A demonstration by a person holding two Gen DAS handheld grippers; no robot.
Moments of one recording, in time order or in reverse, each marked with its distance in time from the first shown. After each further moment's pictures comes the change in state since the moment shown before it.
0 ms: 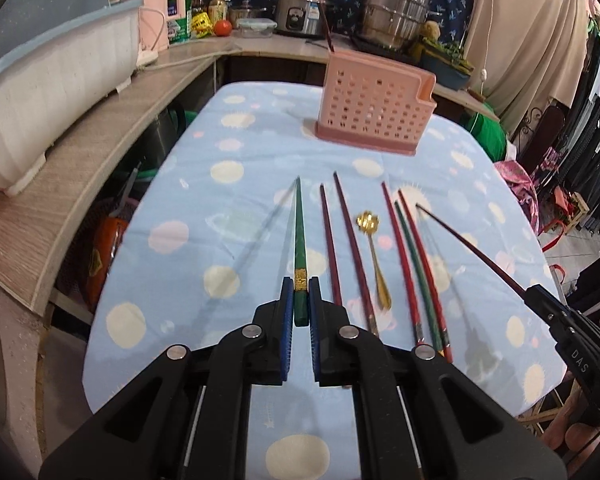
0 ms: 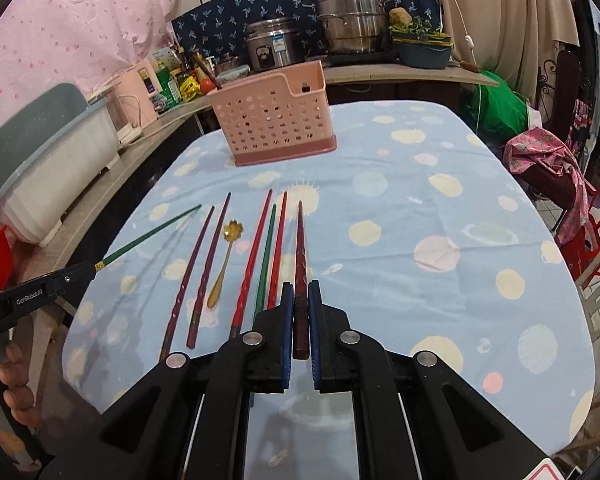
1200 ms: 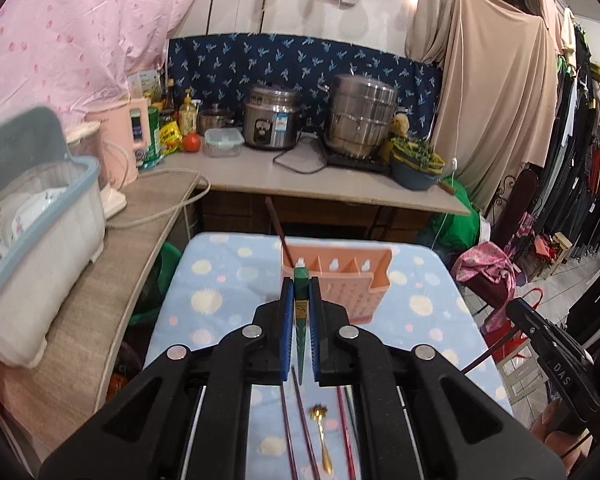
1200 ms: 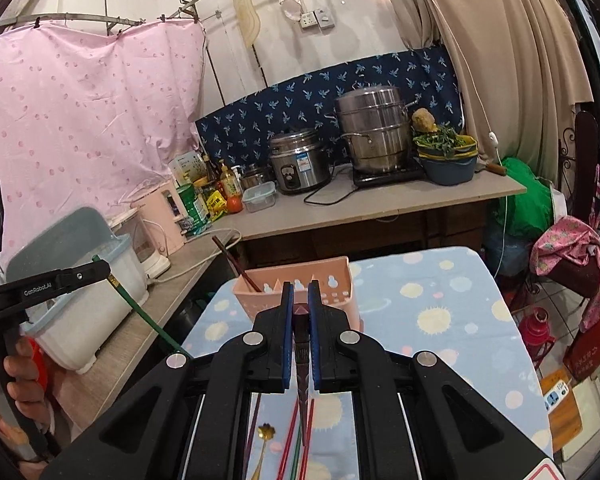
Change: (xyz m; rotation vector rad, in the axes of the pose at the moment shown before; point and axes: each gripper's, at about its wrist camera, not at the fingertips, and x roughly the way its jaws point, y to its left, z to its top) left arm -0.060 -0.045 0.198 0.058 -0.281 -0.067; right arm -0.024 -0.001 0.186 0.003 -0.306 0.120
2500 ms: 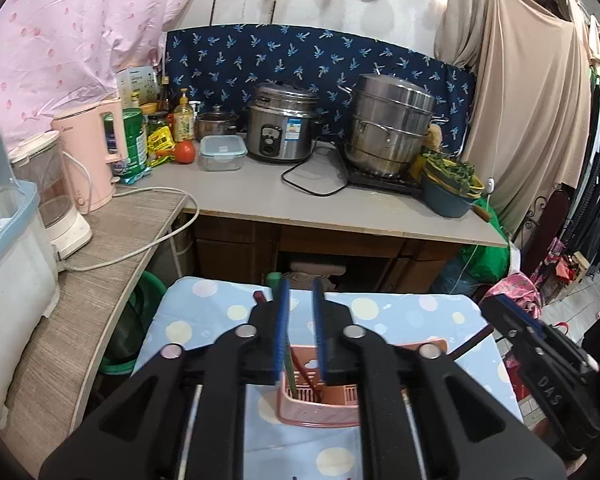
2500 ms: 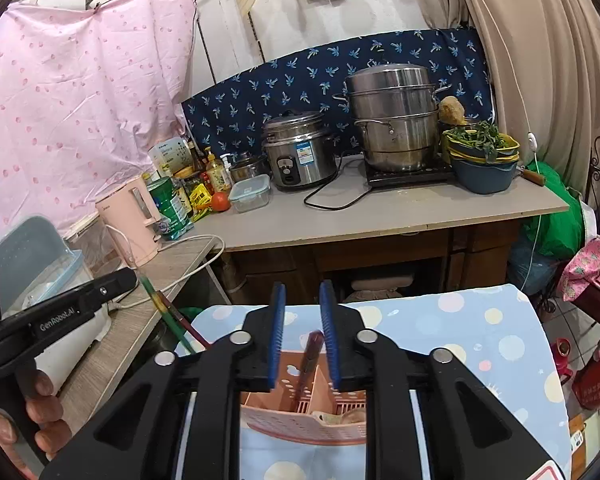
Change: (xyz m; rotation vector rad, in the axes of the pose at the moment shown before) left arm 0.163 0.010 0.065 -0.039 -0.005 0.053; right arm 0.180 0.003 0.064 -0.020 0.070 -0.010
